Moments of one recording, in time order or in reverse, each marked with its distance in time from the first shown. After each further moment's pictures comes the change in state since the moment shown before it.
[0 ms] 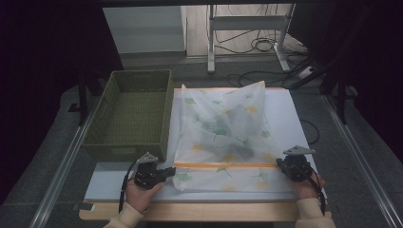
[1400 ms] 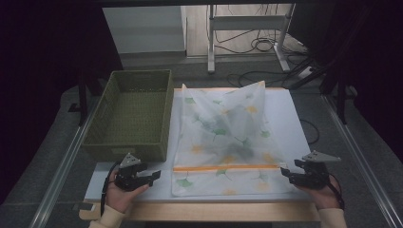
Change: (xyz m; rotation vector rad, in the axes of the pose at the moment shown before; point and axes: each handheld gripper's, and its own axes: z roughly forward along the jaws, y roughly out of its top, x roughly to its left) left arm 0.032 -0.013 -0.037 -0.010 0.178 0.085; right arm -0.027 -0.024 -0.034 -0.098 0.126 0.050
